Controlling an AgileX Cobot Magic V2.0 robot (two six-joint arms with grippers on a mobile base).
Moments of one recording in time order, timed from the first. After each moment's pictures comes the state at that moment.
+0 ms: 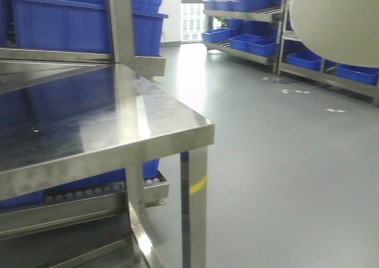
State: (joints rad) left arm -0.09 -0.01 0.01 0.00 0.16 0.04; right arm 0.24 0.74 -0.67 -0.08 0.32 0.20
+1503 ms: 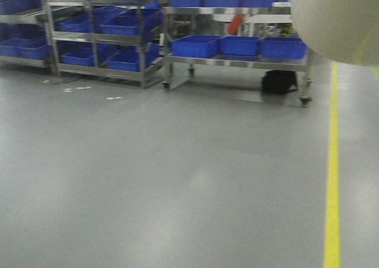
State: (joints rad) left arm -0.09 -0.01 0.01 0.00 0.16 0.04; right arm 0.24 0.74 -0.67 -0.08 0.32 0.20
